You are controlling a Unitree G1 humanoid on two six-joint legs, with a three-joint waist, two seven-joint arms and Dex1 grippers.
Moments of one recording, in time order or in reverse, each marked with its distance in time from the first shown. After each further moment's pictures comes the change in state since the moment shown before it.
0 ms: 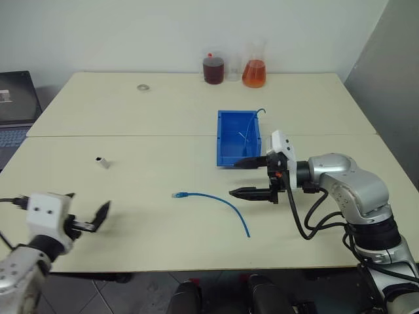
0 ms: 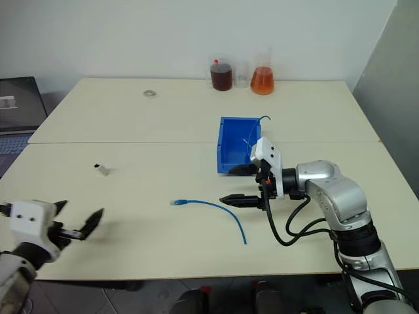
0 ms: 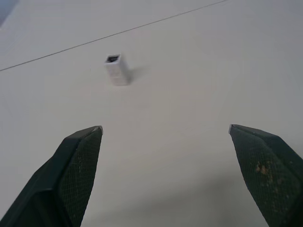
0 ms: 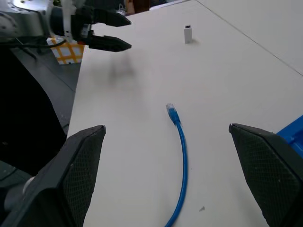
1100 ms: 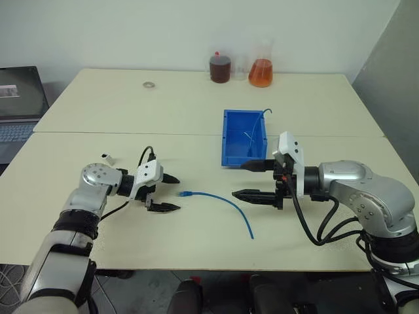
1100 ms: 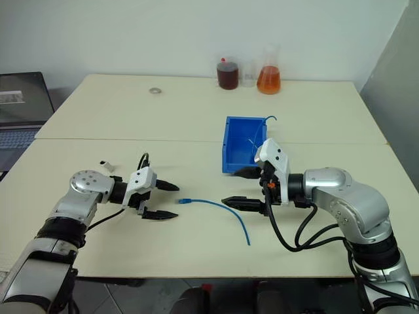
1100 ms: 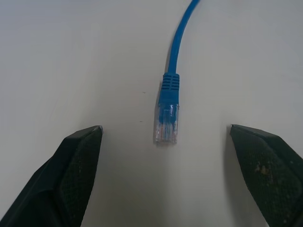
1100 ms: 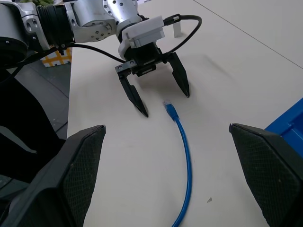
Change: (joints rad) left arm -0.934 0.034 -0.775 1.026 0.289 -0.640 -0.952; right arm 0.102 -0.104 -0.048 -0.190 0.173 0.145 -0.223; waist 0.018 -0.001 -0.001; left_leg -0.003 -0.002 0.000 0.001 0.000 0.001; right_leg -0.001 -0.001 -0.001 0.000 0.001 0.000
